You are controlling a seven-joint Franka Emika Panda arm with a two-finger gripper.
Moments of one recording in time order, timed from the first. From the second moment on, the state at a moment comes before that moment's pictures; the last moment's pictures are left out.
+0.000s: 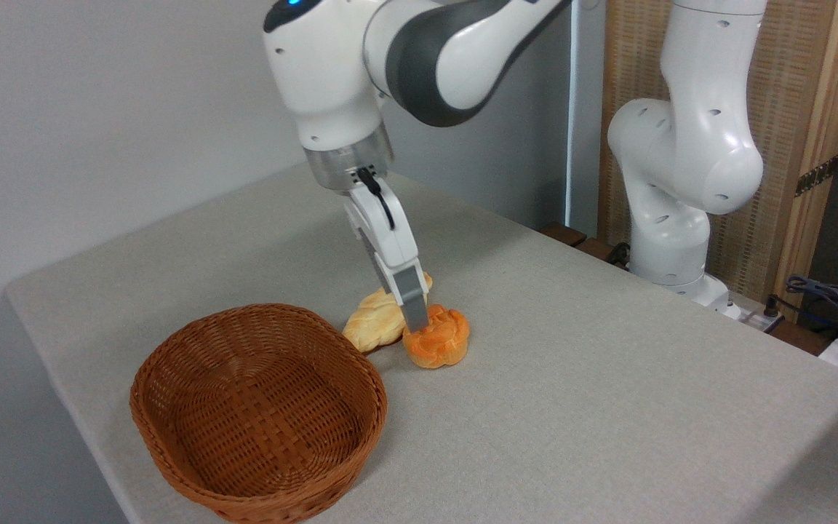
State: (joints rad) arm -0.33 -0.19 0.15 -2.17 -0.01 1.83 0.93
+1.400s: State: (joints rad) arm -0.35 -0.15 0.19 -2.25 0.01 1.86 1.10
